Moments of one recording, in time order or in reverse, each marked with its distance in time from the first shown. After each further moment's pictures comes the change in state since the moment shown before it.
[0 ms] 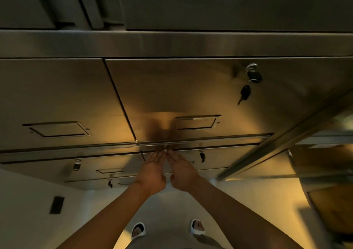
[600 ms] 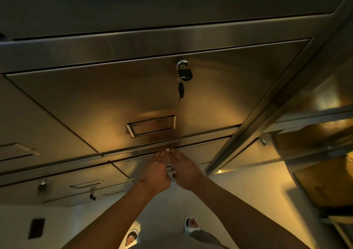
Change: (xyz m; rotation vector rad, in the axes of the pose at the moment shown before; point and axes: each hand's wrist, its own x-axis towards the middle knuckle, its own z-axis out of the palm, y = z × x) left_hand 0.060 0.099 0.030 0.064 -0.091 0.015; right_hand -0.048 0.099 -0.021 -0.109 0.129 -0.012
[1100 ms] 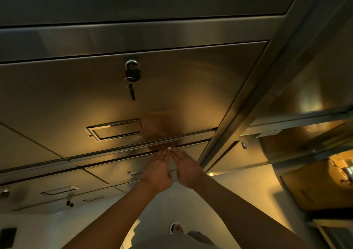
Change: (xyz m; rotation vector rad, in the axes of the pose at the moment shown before) left_hand 0.048 0.083 0.027 -0.010 0.010 0.068; right_hand -0.041 0.087 -0.034 0.044 0.057 0.077
